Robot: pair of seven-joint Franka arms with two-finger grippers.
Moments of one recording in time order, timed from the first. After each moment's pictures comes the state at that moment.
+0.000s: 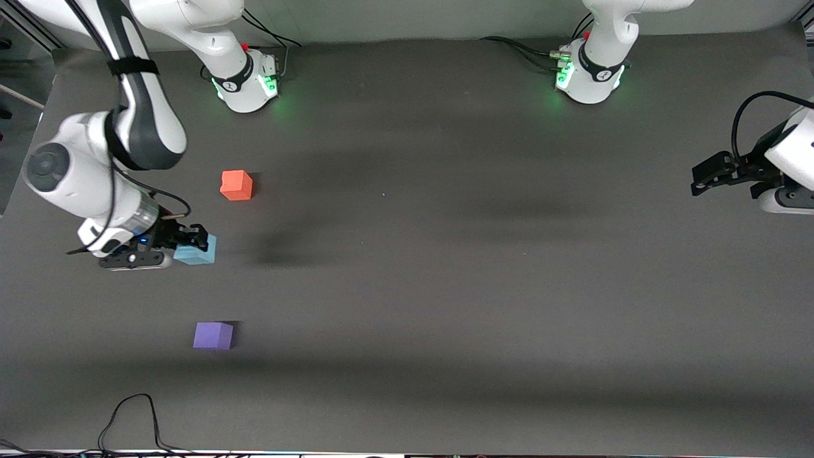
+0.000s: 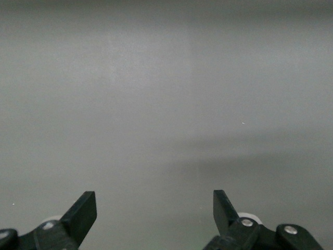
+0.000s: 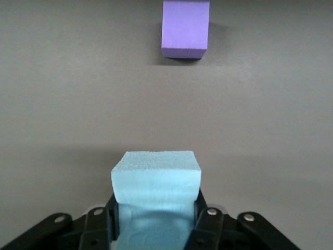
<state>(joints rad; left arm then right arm) -0.05 0.01 0.02 -1.63 -0.01 1.63 0.05 0.11 0.13 -0.06 -2.17 0.04 2.37 0.01</state>
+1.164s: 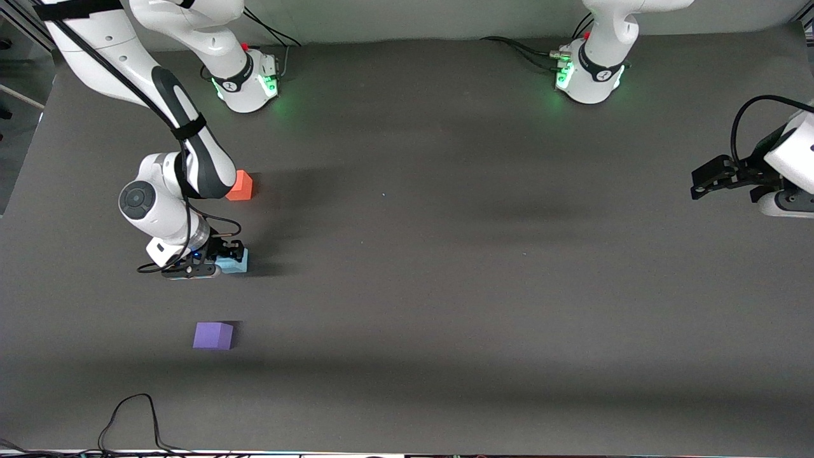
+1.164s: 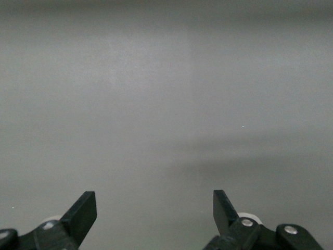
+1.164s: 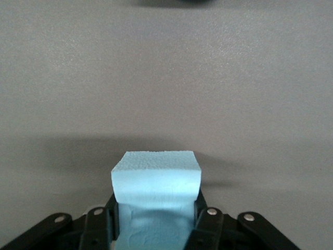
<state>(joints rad) -0.05 0.02 0.02 -1.63 -0.01 1.64 0.05 0.12 0.36 -0.06 -2.25 0.04 2.65 0.01</state>
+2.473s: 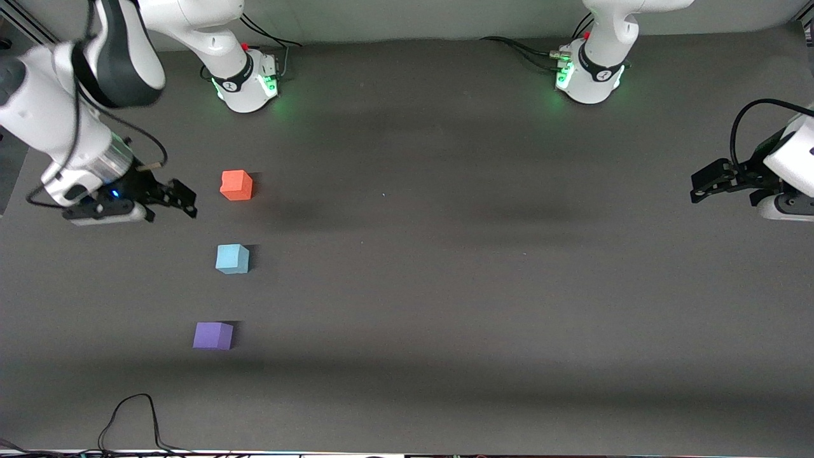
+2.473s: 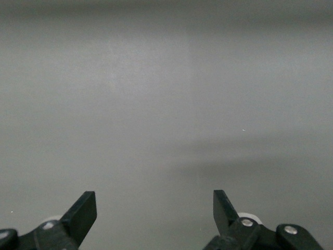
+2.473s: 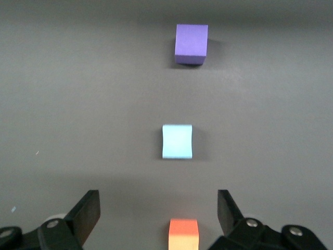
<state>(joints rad) -0.05 0.02 0.02 -1.63 -0.01 1.66 0.05 0.11 -0.21 -0.06 -2.20 0.04 2.12 0.01</state>
